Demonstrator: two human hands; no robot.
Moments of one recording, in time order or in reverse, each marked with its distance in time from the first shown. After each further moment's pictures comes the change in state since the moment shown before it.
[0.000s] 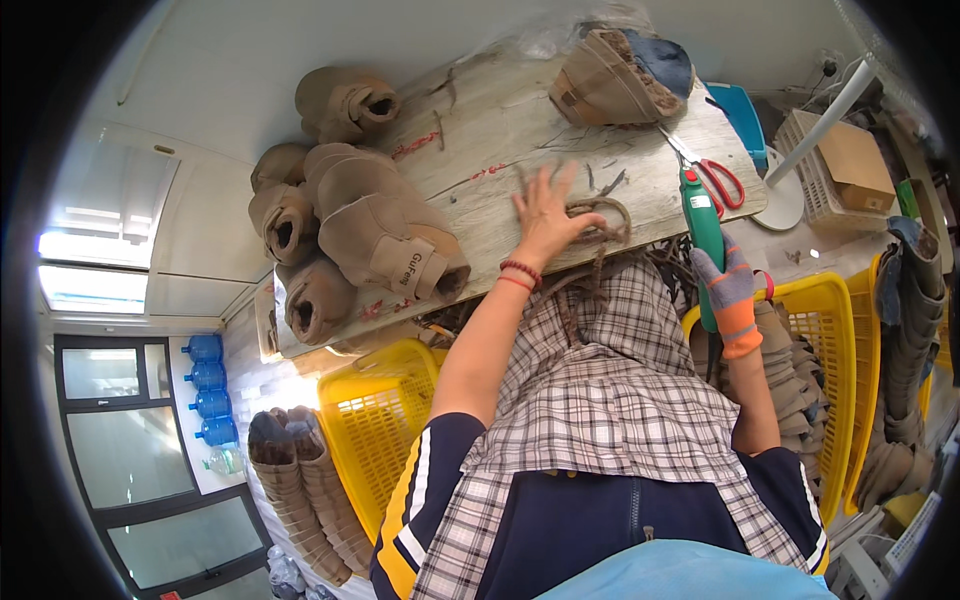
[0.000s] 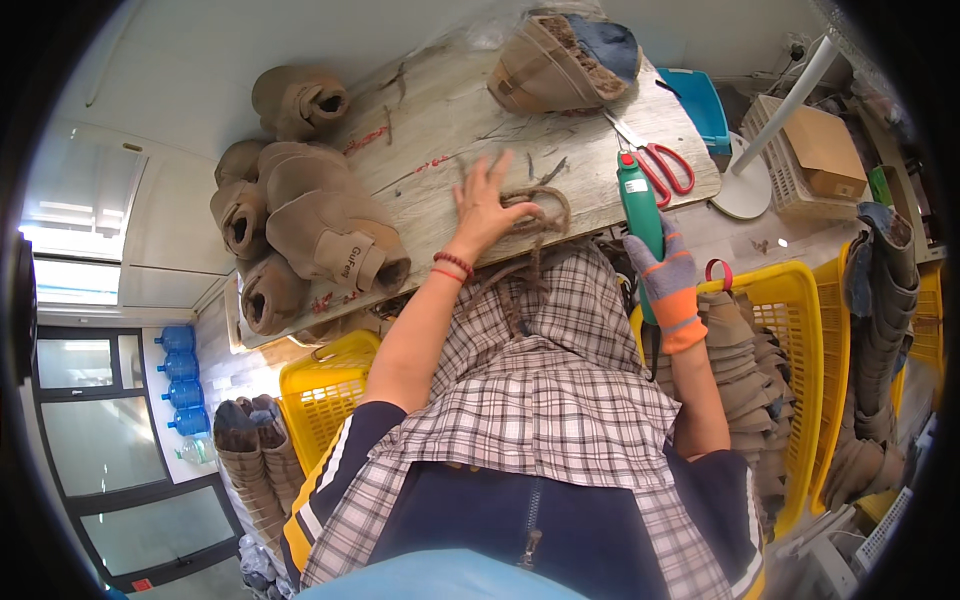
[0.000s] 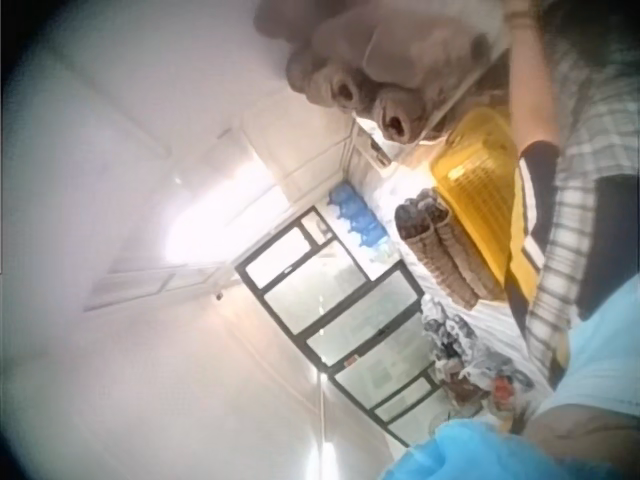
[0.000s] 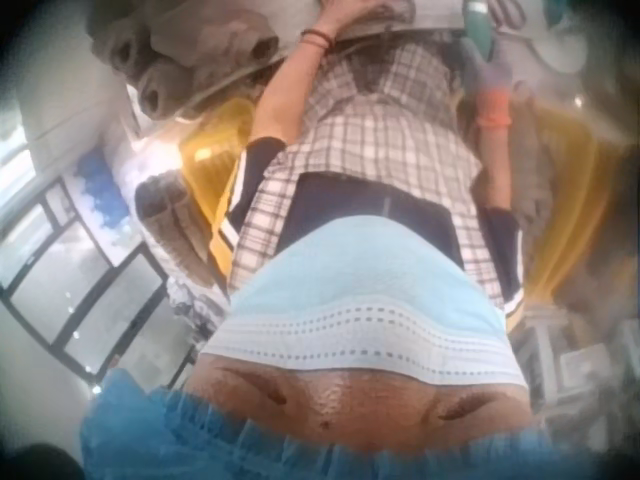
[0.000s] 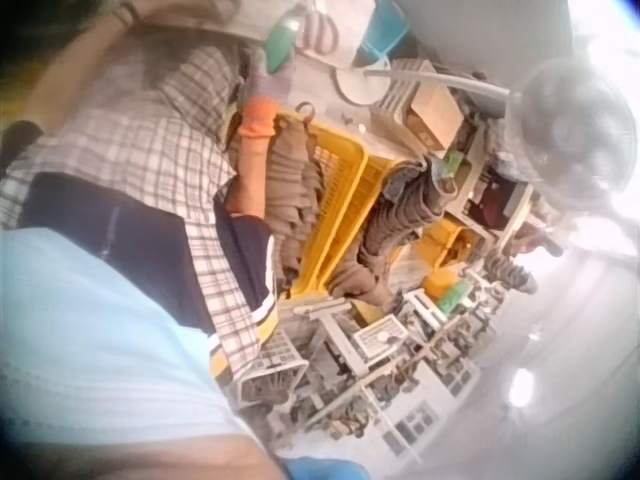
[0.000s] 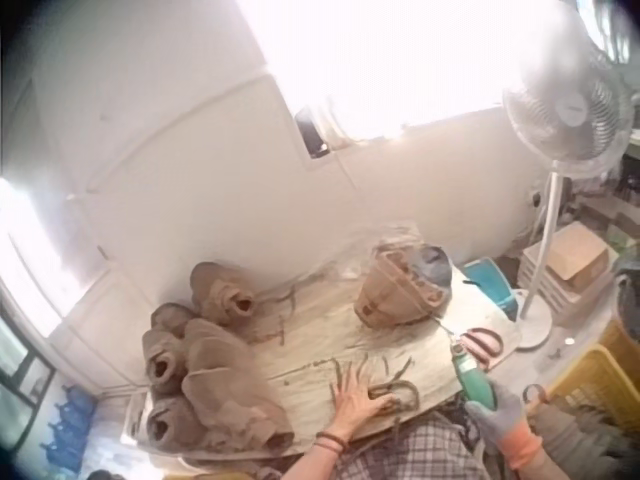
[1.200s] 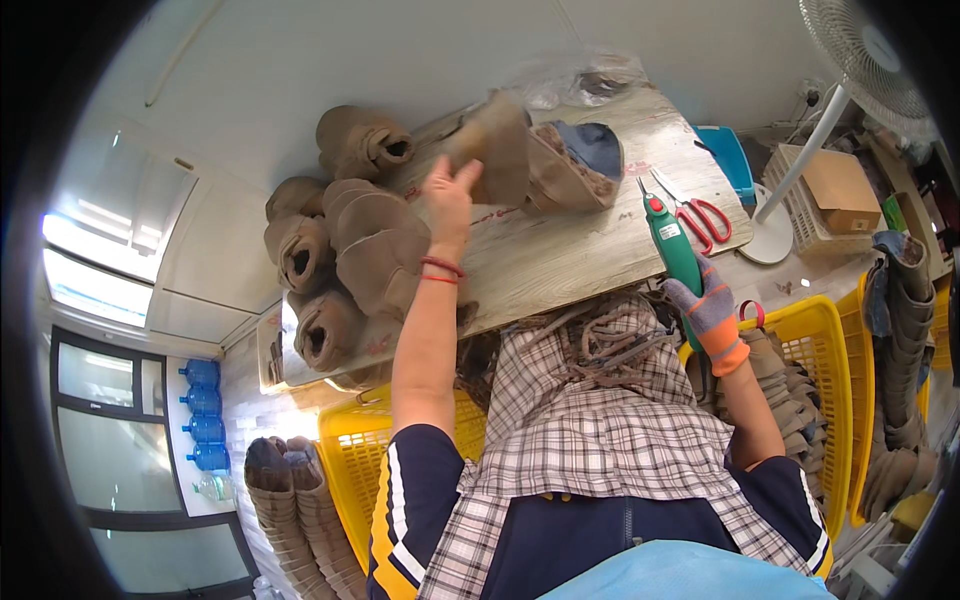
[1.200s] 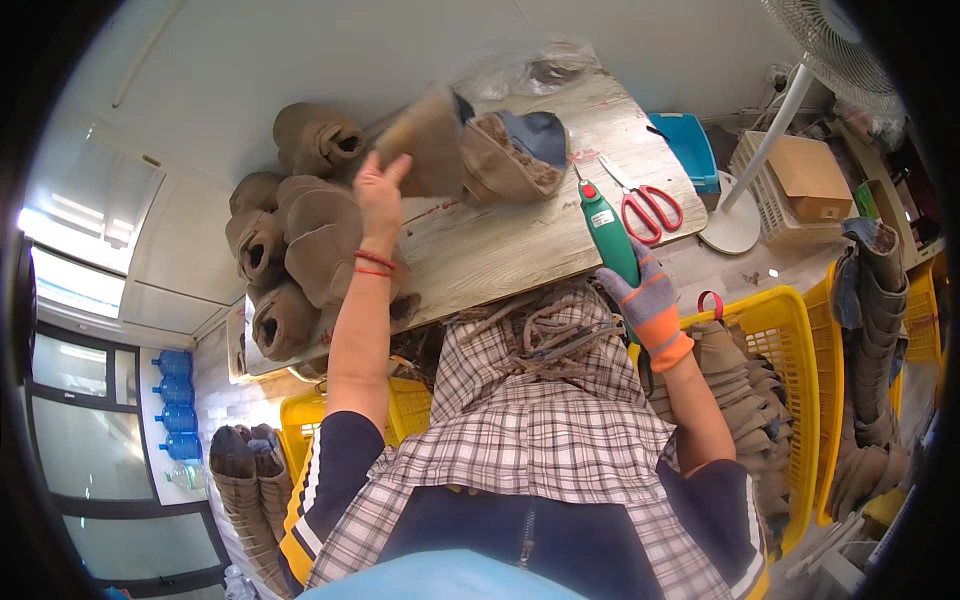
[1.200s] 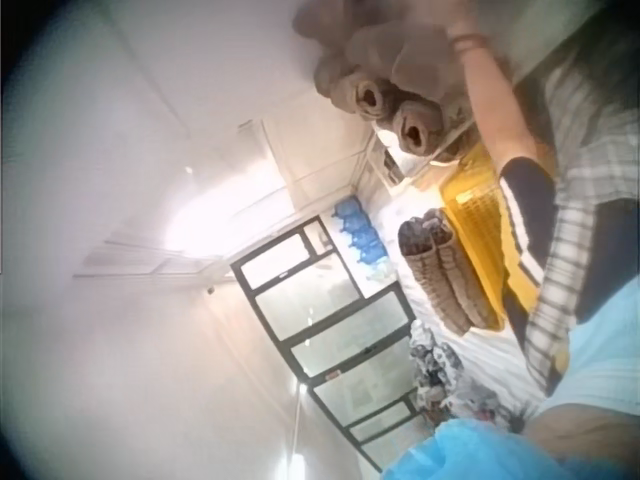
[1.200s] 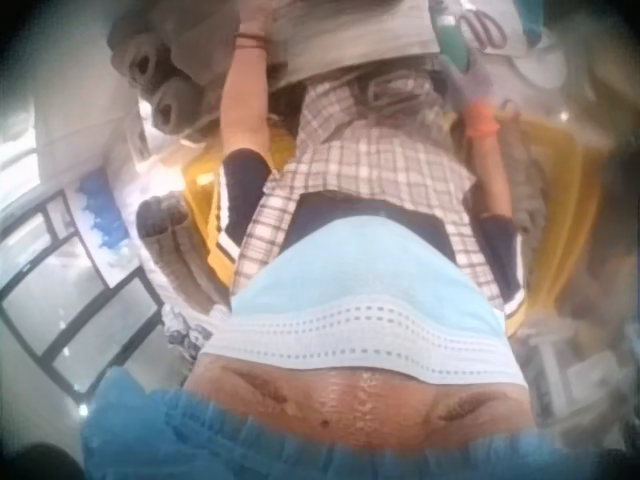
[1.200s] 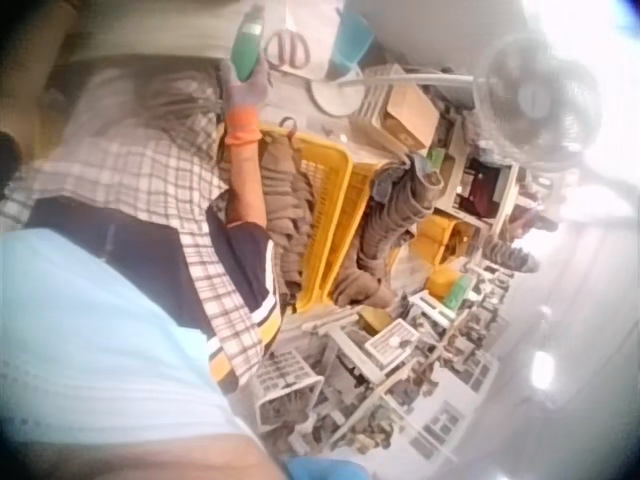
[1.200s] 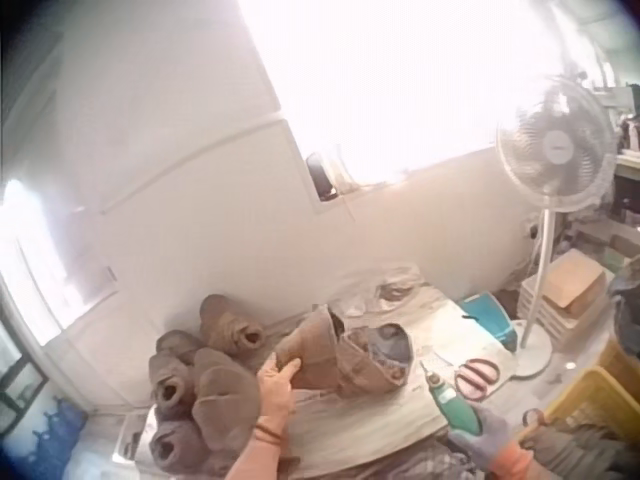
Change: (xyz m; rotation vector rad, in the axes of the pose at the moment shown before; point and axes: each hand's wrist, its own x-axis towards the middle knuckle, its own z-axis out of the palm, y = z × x) left_hand 0.059 -0.039 -0.142 -1.170 0.429 0.089; right_hand 0.000 -0.031 0.017 -0.162 -0.110 -0.180
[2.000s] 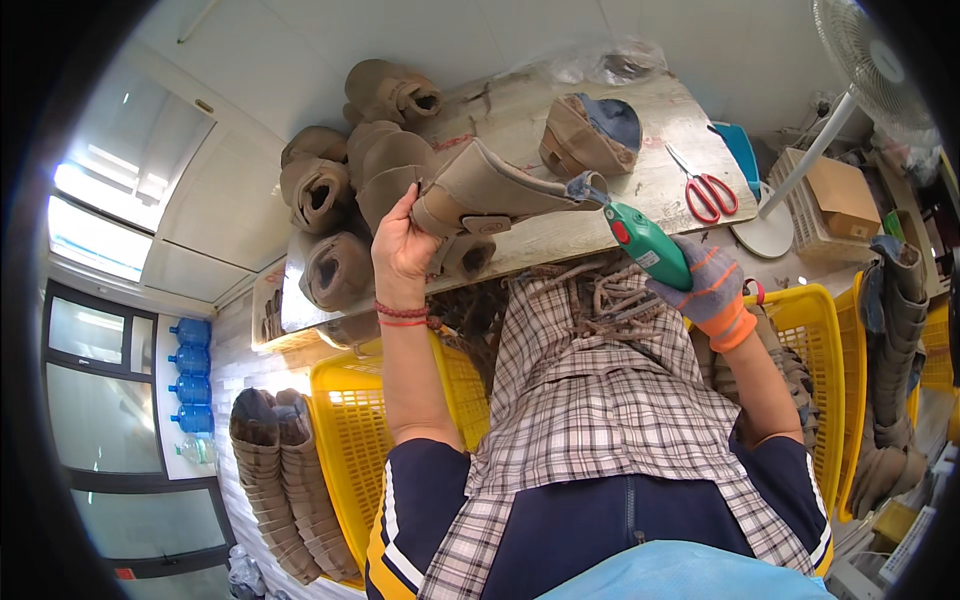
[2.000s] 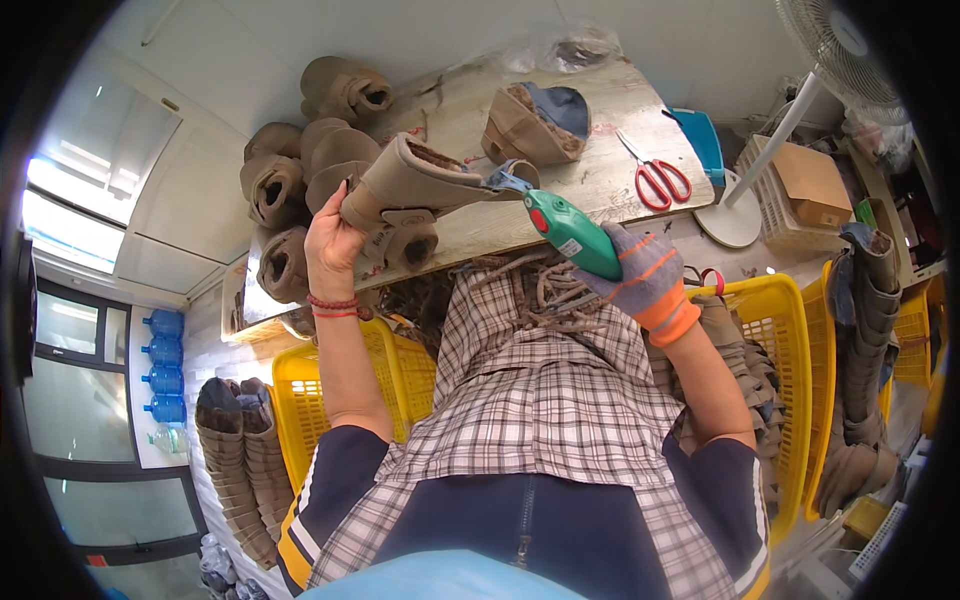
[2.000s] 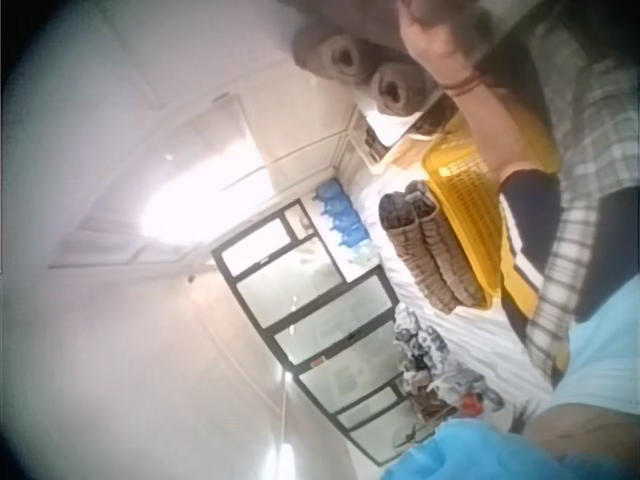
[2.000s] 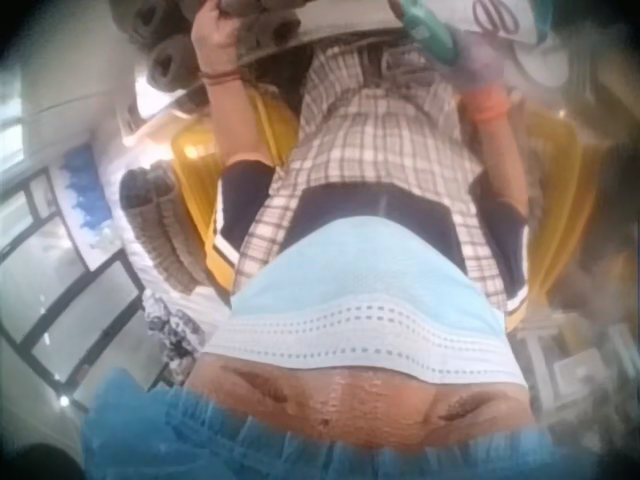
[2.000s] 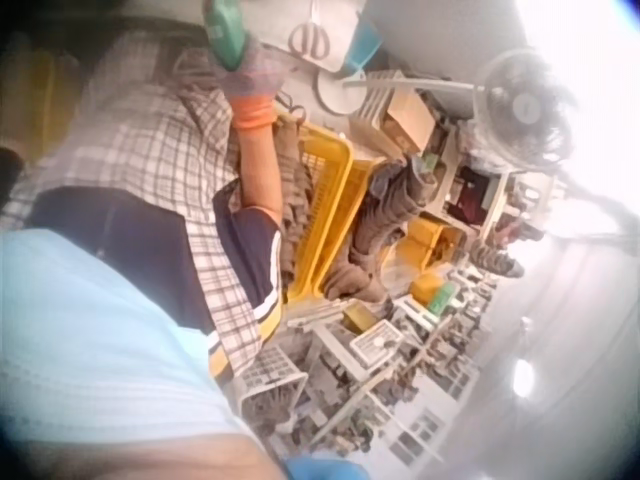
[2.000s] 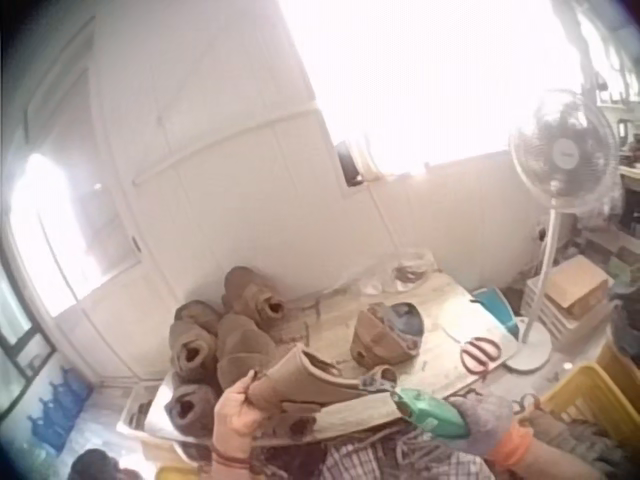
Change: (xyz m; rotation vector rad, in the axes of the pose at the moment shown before) left_hand -0.109 0.085 -0.104 -1.245 0.091 -0.740; right_hand -0.035 -0.060 0.011 -0.723 -0.040 -0.744
